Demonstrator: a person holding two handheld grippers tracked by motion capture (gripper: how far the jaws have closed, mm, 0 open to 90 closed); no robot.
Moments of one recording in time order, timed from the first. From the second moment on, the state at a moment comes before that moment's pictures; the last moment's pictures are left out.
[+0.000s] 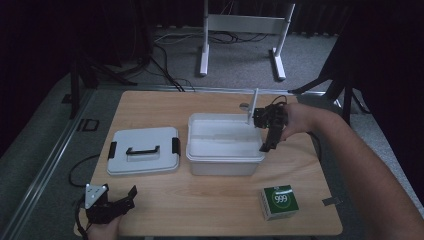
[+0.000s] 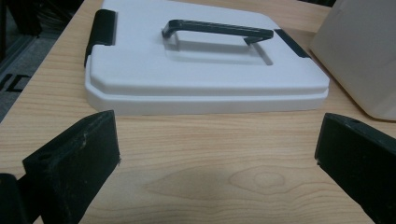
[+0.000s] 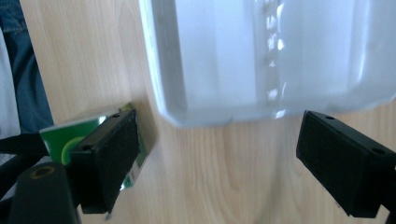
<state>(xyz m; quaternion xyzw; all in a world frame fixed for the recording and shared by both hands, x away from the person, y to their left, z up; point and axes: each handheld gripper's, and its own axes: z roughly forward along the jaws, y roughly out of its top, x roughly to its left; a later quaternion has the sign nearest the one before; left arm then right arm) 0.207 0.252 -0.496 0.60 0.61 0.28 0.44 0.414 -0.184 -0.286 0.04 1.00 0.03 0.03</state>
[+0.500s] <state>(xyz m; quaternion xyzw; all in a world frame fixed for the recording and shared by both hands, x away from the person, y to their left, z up) 0.207 0.251 -0.493 0.60 0.60 0.28 0.45 0.431 -0.103 -0.294 0.00 1.00 0.05 0.04</state>
